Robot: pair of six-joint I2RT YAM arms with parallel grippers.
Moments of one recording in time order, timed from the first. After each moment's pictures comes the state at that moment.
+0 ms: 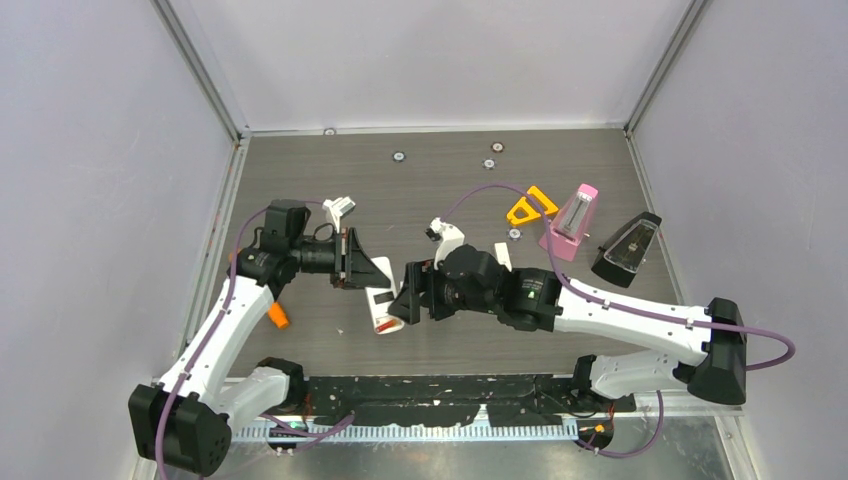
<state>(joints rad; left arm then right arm) -0.25 1.01 0.85 -0.57 1.09 -0.62 1.19 1.22 1.03 -0.36 0.07 0.82</state>
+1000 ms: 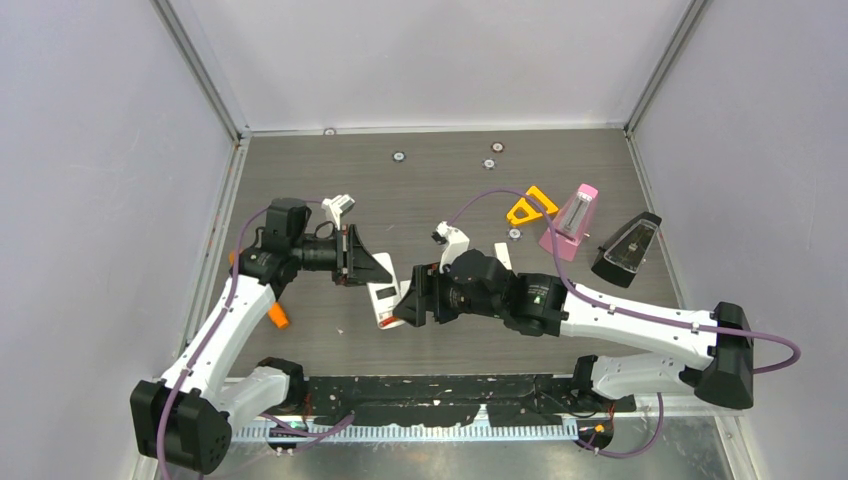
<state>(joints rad) -0.25 1.02 0.83 -0.50 1.07 -0.69 1.19 1.17 0.97 -0.31 0.06 0.84</state>
